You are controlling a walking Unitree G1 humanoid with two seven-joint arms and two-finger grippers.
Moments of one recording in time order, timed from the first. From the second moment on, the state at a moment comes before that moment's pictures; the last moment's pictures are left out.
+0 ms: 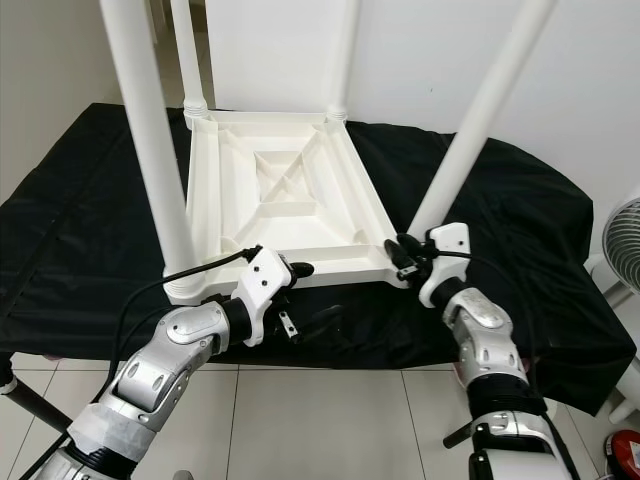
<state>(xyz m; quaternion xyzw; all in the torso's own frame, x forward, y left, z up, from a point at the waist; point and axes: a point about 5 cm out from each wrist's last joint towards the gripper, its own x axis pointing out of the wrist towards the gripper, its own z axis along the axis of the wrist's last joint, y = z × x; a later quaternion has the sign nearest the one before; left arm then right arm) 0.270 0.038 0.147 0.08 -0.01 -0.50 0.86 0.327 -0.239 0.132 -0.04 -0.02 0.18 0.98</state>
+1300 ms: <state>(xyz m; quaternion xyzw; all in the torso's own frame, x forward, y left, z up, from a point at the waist) 0.213 0.119 0.143 0.01 0.04 -0.52 0.86 0.310 -0.222 0.100 0.00 -0.01 0.20 0.98</state>
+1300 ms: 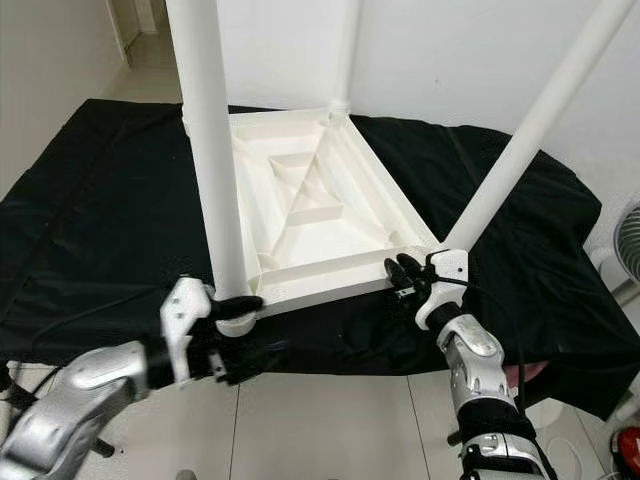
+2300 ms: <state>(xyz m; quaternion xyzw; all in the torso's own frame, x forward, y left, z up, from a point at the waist) 0.256 0.195 0.150 0.02 0.03 -0.27 0.96 0.307 -0.193 0.093 0.02 -0.02 0.22 0.97</state>
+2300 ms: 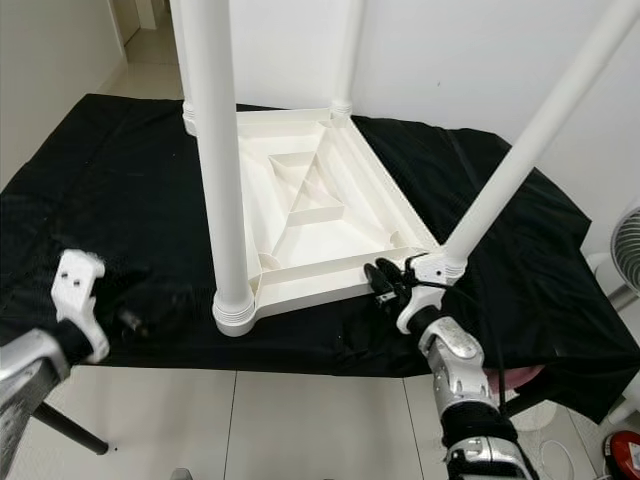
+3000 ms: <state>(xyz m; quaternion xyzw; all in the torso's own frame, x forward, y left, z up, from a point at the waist) 0.305 0.138 0.155 -0.01 -0.04 -0.26 0.96 0.304 -0.191 0.095 0.07 -0.02 0.00 1.00</state>
